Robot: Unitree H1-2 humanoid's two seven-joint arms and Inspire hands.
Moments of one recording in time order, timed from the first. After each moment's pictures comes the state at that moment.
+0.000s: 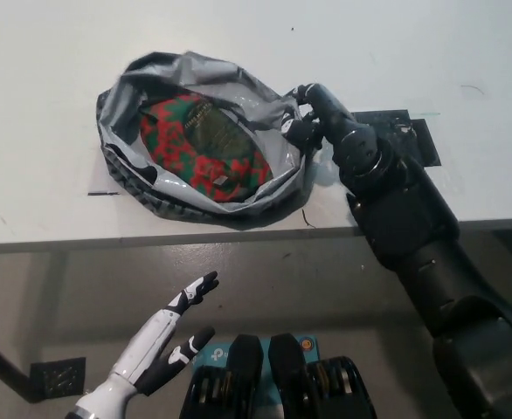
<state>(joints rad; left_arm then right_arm) -0.06 0.25 -0.18 0.01 0.21 -0.26 -0.19 -1.05 0.00 0.12 0.86 -0.38 0.32 0.06</state>
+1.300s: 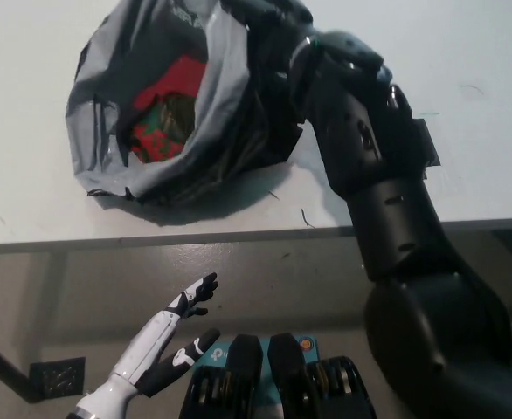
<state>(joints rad) -0.05 0.24 -0.18 0.02 0.21 -0.26 -0.19 -1.29 0.16 -0.27 0.78 0.34 0.47 -0.07</state>
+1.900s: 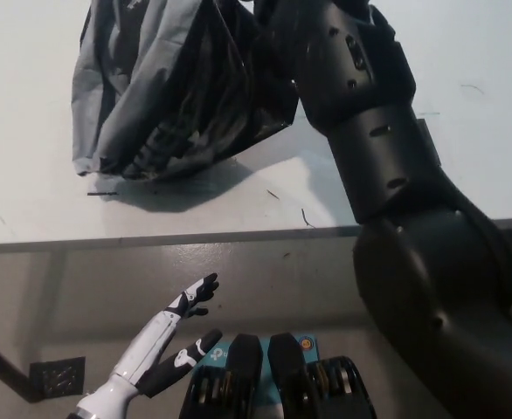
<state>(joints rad) -0.05 0.24 -0.18 0.02 0.21 -0.26 -0.19 -1.49 0.15 -0.31 0.93 0.51 0.47 -0.20</state>
